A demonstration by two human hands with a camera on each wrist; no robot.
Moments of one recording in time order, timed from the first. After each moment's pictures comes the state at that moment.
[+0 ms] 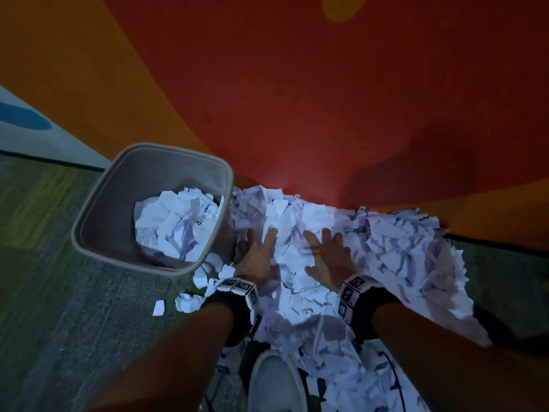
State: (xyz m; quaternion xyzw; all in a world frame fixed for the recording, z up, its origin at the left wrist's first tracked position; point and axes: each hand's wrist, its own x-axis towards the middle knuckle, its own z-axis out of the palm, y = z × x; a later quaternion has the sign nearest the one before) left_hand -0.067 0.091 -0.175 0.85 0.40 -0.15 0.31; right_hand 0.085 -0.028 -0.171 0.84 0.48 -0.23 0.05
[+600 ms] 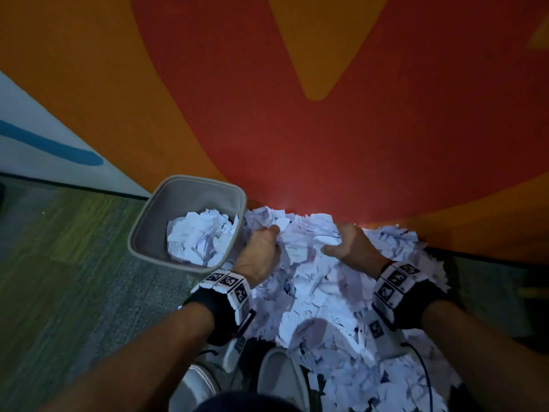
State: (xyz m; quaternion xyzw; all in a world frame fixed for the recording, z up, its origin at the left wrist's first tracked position) left_hand -0.068 0.088 -0.040 0.85 0.36 0.02 0.38; right_hand 0.112 -0.044 -0.034 0.82 0.39 -0.32 -0.28
